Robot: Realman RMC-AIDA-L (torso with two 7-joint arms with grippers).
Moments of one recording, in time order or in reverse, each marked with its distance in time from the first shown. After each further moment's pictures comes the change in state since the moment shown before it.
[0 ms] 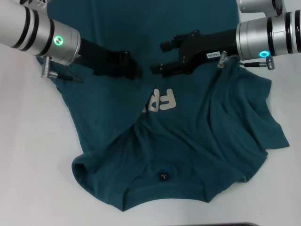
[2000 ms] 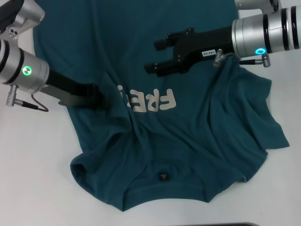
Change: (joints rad) left arm 0.106 0.026 0.009 -0.038 0.134 0.071 -0.020; right arm 0.016 0.006 0.000 -0.011 0.000 -0.024 0.003
